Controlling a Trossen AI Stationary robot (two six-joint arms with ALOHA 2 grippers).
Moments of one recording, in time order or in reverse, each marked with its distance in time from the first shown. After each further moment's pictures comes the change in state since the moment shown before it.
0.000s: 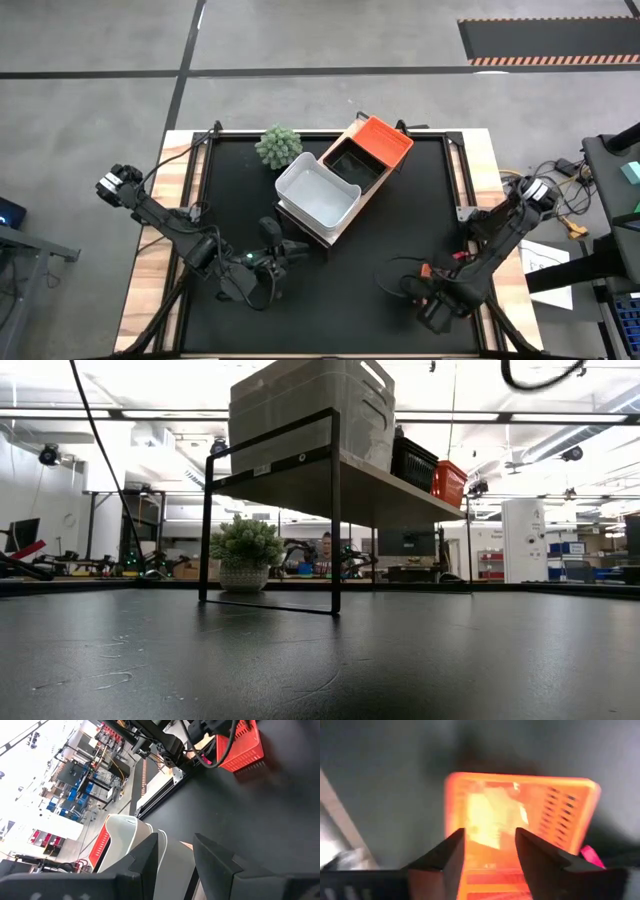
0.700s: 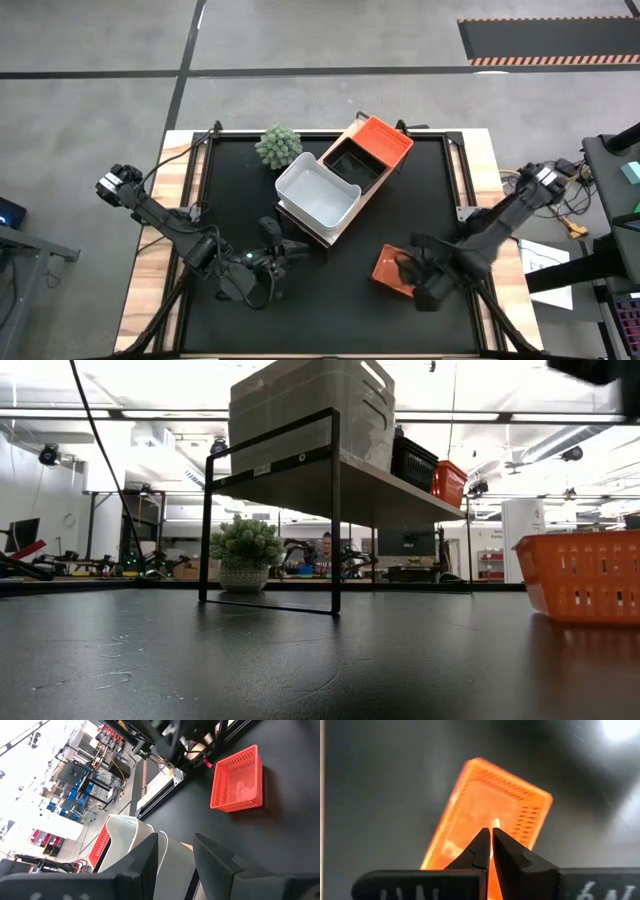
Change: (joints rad) left arm 0.000 -0.002 -0.002 0.011 0.000 0.000; right arm -0.151 -0.132 0.043 0.037 0.353 -0.372
